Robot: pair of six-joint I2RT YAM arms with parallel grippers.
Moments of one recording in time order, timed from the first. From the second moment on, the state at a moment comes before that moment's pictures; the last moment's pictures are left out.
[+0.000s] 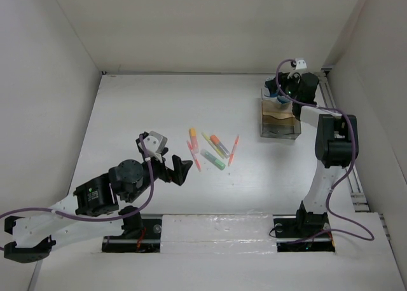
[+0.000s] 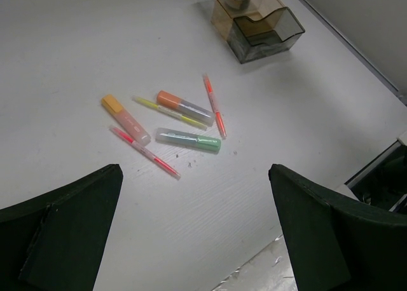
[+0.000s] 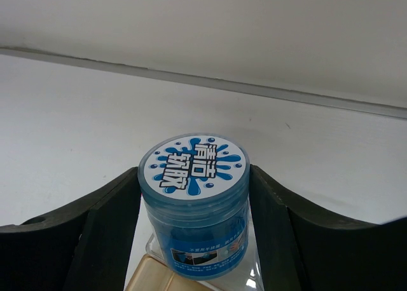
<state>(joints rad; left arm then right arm) -1.22 0.55 0.83 -0.54 -0.55 -0.34 -0.05 2.02 1.29 0.60 -0.44 0.12</state>
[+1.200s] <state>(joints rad) -1.22 0.53 0.83 -0.54 -0.53 -0.33 -0.05 2.08 1.41 0.37 -0.45 0.06</state>
